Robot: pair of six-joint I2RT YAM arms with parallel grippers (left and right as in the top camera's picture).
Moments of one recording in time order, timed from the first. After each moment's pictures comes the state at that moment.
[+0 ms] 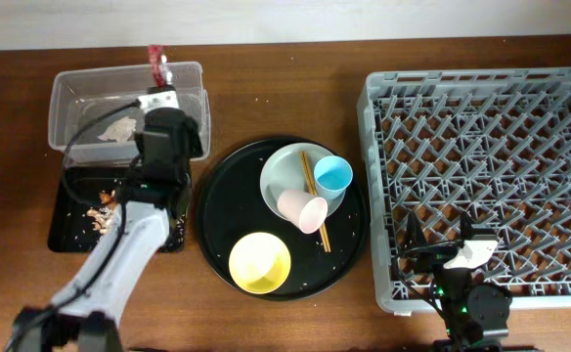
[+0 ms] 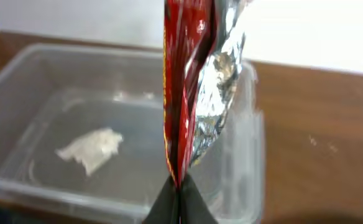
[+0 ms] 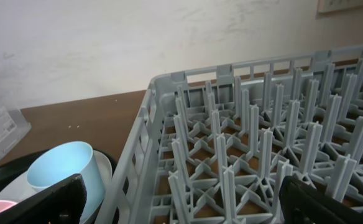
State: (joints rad) left arm -0.17 1.51 0.95 0.03 -0.37 -0.17; right arm 0.04 0.03 0.01 -0.08 0.00 0.18
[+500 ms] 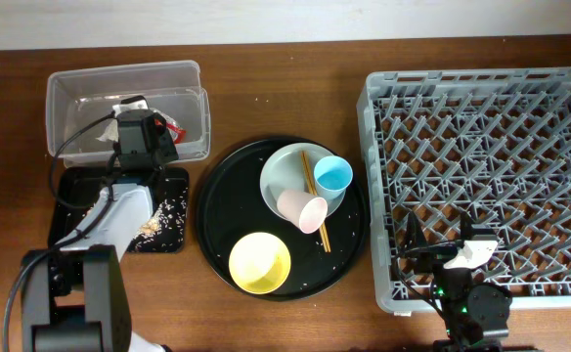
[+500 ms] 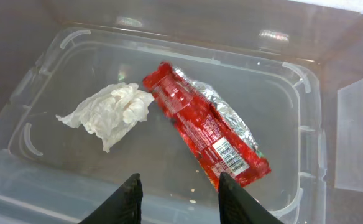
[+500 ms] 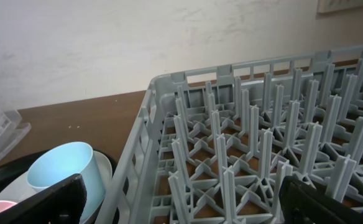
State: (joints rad) left arm 0.01 1.72 0.95 0.09 -0.26 -0.17; right arm 0.04 0.03 0.01 -0.08 0.00 0.18
